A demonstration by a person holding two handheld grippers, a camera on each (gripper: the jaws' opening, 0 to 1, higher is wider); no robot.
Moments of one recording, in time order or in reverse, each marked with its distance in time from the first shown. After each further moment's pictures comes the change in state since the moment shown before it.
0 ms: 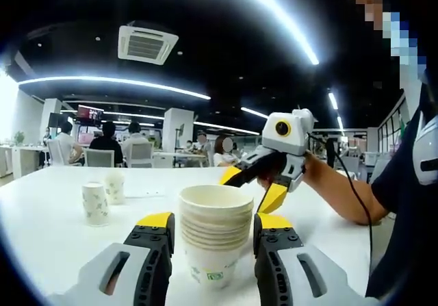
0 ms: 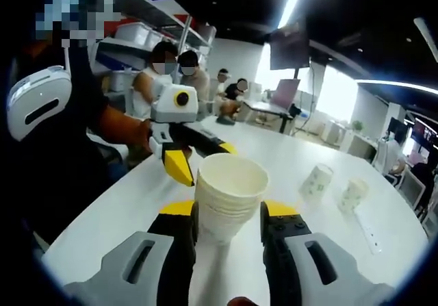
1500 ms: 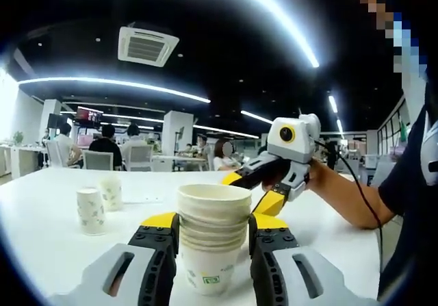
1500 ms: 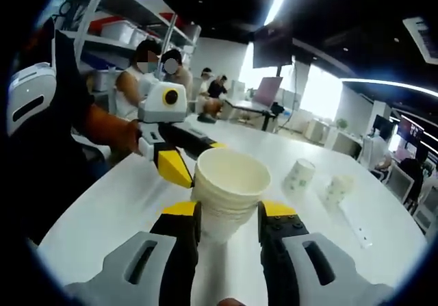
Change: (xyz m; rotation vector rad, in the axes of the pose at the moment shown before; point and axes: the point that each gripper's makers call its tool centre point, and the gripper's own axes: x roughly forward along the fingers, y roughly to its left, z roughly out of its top) left arm 0.025 0.002 0.000 -0.009 -0.028 -0.006; right arm -0.001 -0.016 -0.004 0.016 -0.006 -0.116
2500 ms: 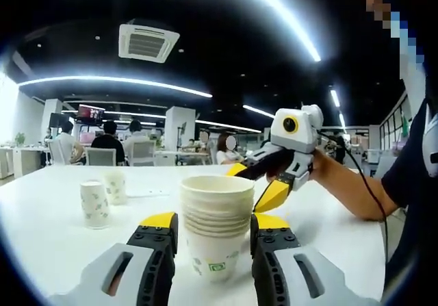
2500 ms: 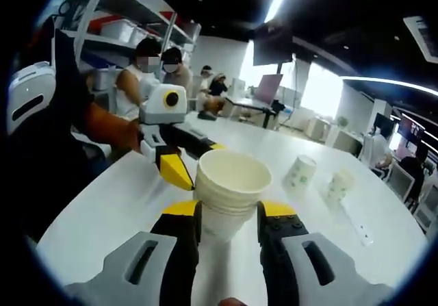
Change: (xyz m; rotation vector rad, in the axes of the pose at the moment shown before) left arm -0.003 0.018 -0.012 0.015 0.043 0.017; right arm 0.000 -0.004 -0.006 0.000 0.015 0.009
